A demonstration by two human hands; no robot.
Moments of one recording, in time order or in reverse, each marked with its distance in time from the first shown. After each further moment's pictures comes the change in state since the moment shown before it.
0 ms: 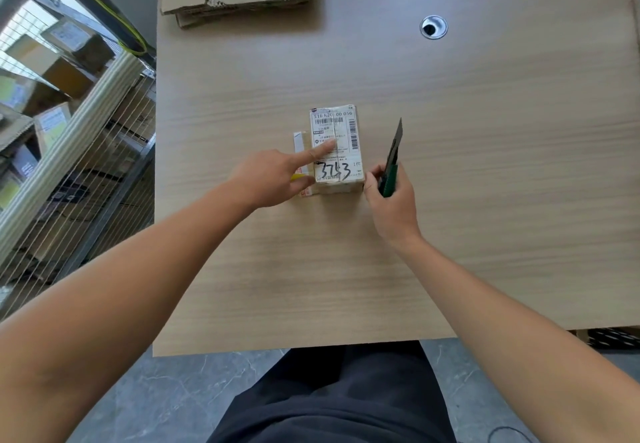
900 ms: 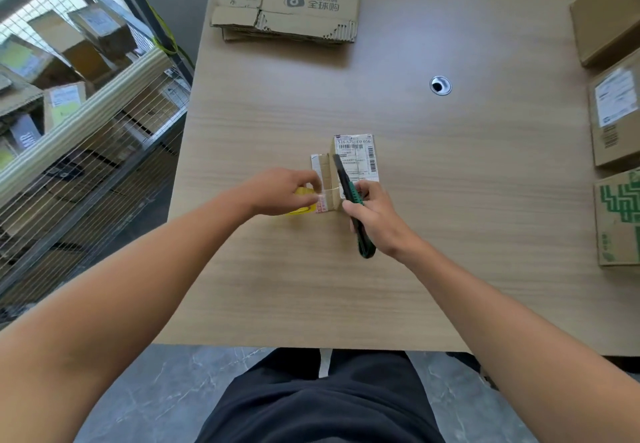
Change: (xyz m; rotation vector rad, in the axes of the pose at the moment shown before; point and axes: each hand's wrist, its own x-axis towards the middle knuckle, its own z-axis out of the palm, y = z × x) left_hand -0.040 -0.020 -0.008 -0.380 -0.070 -0.062; right_hand -0.020 -0.083 0.019 -0.190 -0.477 0.141
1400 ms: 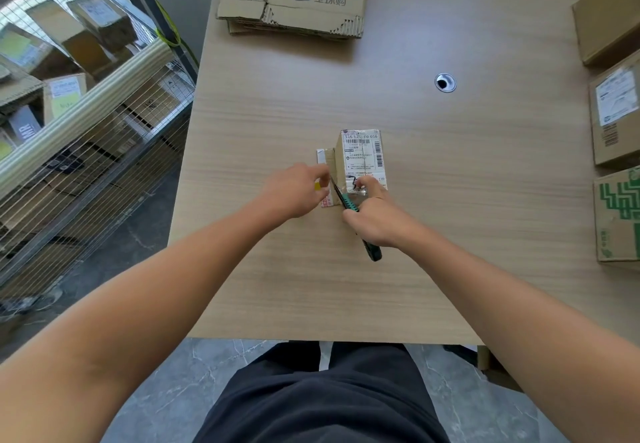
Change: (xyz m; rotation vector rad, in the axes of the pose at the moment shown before) left_hand -0.003 0.025 0.017 0.045 0.195 -0.137; right_hand 0.009 -0.008 0.007 -0.789 -0.171 0.123
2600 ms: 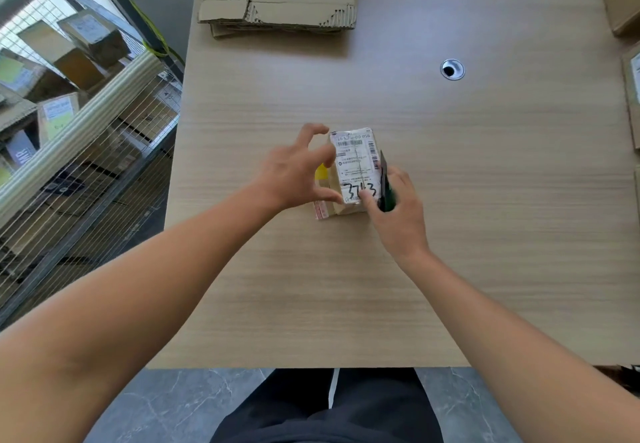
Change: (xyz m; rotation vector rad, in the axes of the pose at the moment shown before) left_hand 0.041 -0.006 -0.015 0.142 0.213 0.333; right_hand 0.028 0.041 0.026 0.582 0.731 -0.214
